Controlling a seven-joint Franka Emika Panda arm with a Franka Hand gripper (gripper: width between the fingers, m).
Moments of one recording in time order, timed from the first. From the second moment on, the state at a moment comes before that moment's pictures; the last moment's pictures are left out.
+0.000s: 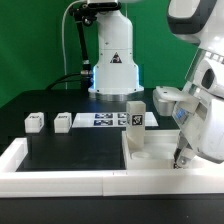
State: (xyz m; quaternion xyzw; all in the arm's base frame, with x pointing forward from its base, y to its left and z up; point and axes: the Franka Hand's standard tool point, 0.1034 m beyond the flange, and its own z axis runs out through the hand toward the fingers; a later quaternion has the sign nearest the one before) arm 0.630 0.069 0.029 0.71 0.68 -0.12 0.14
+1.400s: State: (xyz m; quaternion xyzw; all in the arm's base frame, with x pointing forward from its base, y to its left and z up) arm 0.602 0.051 0.039 0.72 0.66 -0.18 0.12
